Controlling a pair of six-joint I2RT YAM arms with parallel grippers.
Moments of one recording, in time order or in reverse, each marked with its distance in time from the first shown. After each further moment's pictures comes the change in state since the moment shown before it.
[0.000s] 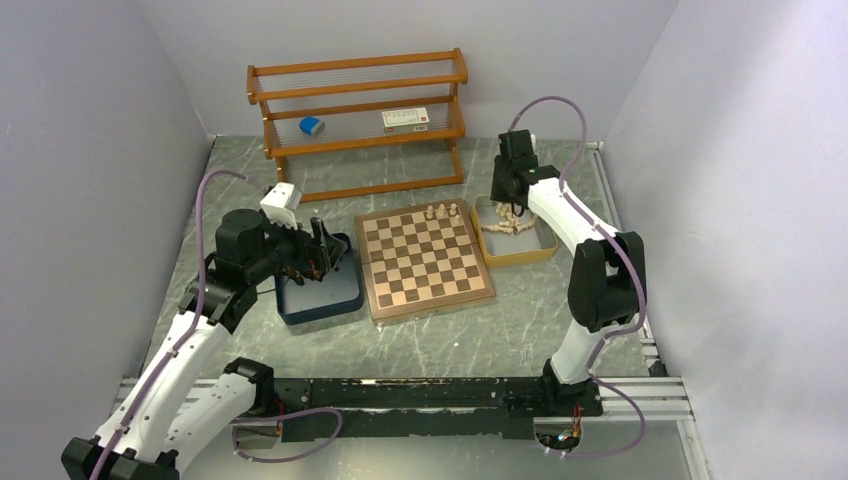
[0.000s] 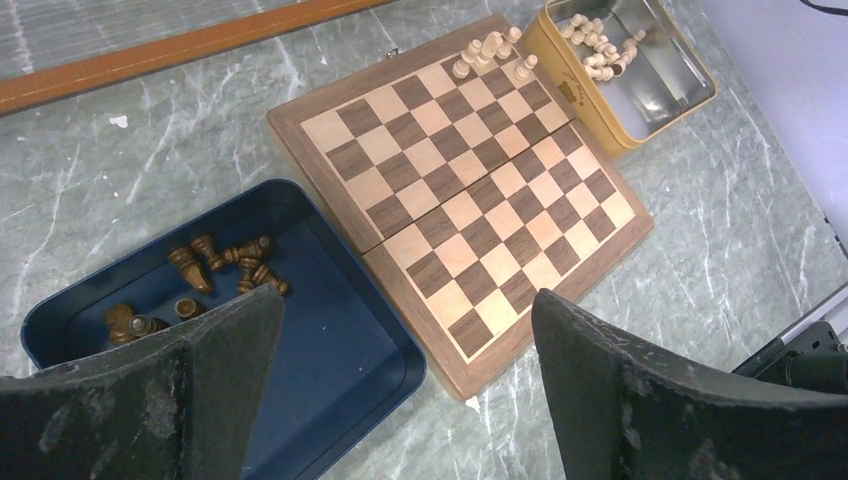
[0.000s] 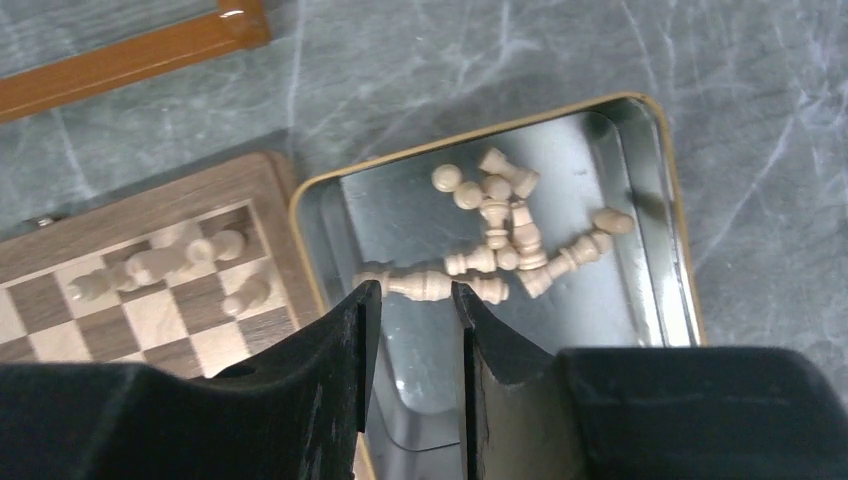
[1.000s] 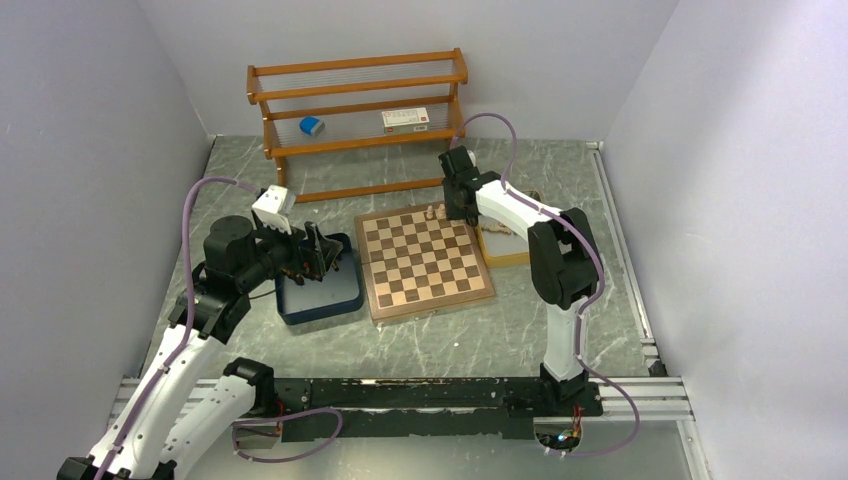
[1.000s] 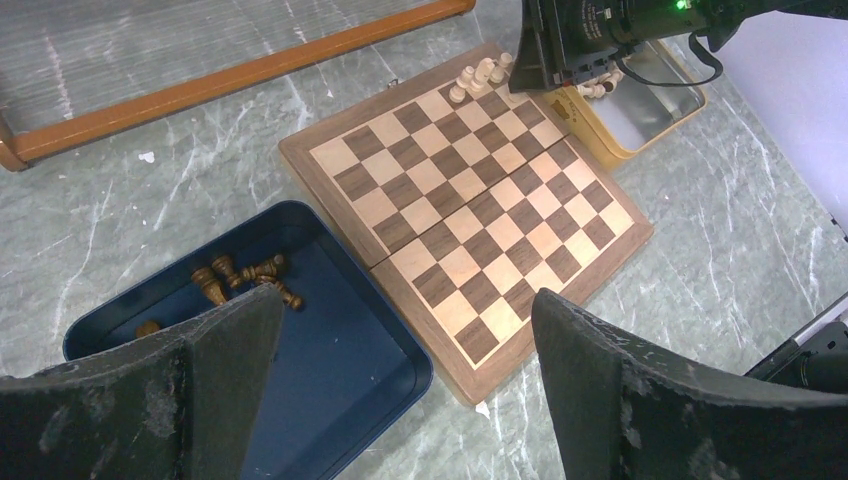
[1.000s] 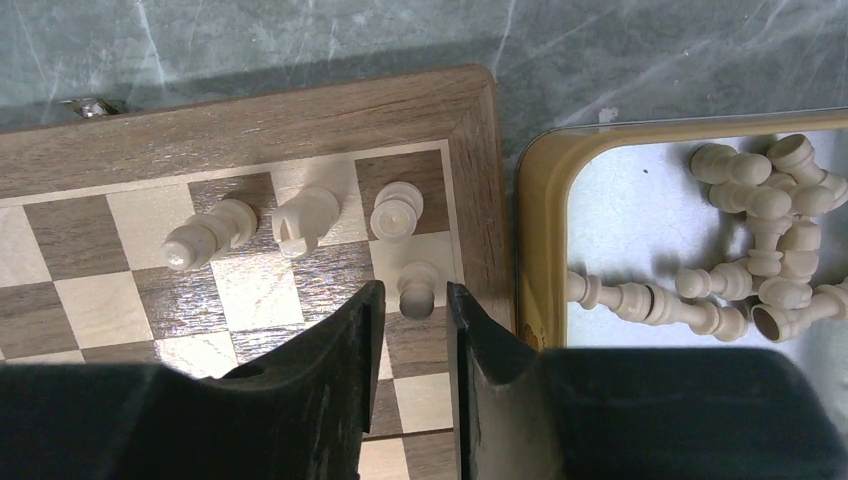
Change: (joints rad) left arm 0.000 -0.071 0.004 -0.008 -0.005 0.039; right arm 0.198 0.242 0.097 -0.021 0.004 0.025
